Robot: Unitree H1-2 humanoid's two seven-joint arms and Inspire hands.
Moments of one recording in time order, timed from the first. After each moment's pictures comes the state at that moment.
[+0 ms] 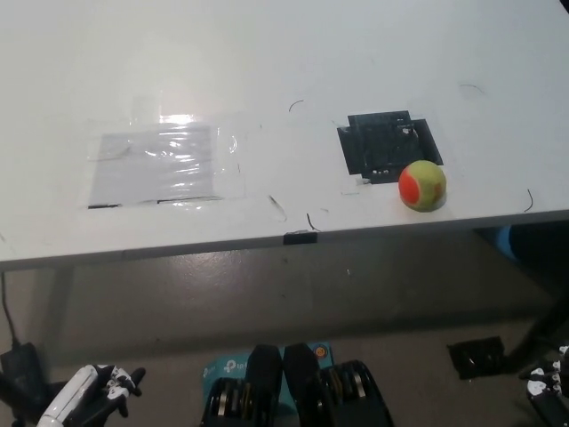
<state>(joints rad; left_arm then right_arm) -0.01 0.40 -0.04 0.28 0.11 -0.07 -0.24 0.07 -0.17 -0.10 0.27 -0.21 -0.19 -0.13</state>
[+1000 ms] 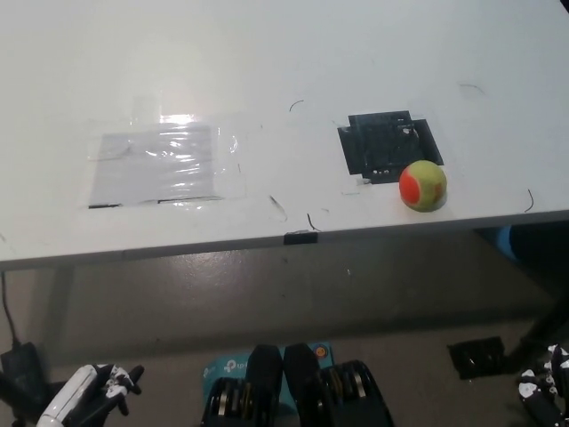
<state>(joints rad) -0.02 0.40 -0.04 0.29 0.11 -0.08 -0.24 0.07 -0.18 -0.07 0.27 -0.30 -0.18 -0.16</state>
